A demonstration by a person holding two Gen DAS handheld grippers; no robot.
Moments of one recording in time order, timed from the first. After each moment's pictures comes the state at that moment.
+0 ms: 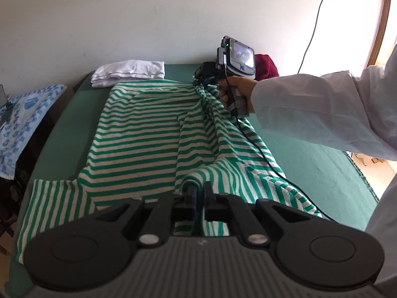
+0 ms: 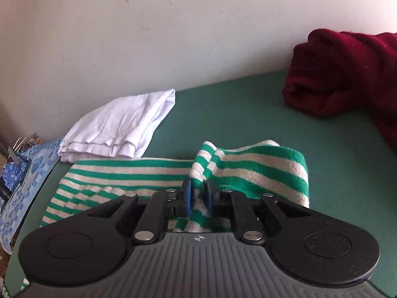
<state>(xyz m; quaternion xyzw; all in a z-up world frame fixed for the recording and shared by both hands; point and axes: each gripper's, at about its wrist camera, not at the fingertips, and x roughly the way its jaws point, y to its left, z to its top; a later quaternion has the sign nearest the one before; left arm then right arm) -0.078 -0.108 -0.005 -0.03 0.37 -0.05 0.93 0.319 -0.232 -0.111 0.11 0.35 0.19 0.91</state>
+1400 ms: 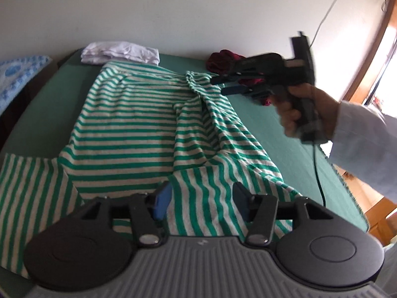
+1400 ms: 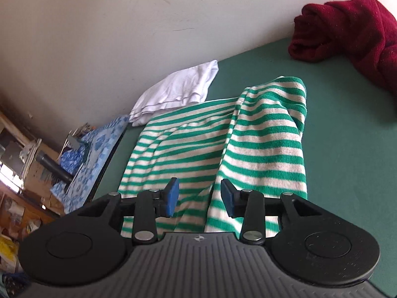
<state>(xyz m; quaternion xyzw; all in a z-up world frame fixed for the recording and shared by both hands) -0.064 -0.050 -0.053 -0.15 0.36 -0.12 0.91 0.181 -0.268 -0.060 0.18 0.41 0.28 0.85</state>
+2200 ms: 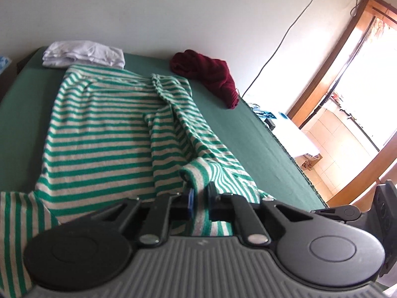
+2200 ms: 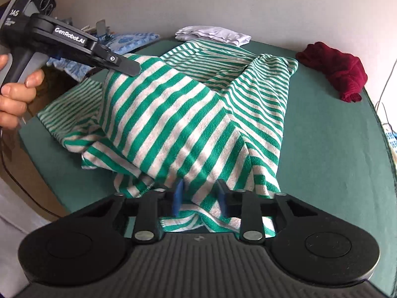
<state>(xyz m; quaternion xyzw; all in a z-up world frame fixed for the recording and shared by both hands) -0.036 -0.017 -0.036 -0.14 0.35 -0.24 0.89 -0.100 -0.250 -0.077 -0.09 0.36 0.26 0.89</state>
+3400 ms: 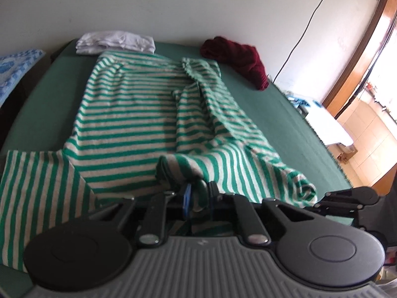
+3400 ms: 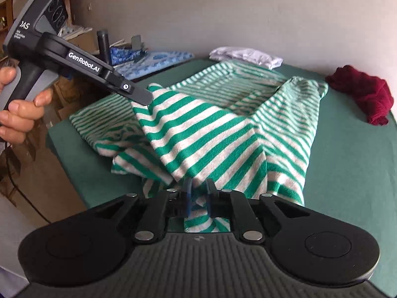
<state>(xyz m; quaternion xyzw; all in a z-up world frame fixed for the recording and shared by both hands) -0.079 -0.045 -0.068 -0.09 0.41 -0.13 0.90 -0.117 -0.249 -0.089 -0.10 0.32 0.35 0.88</state>
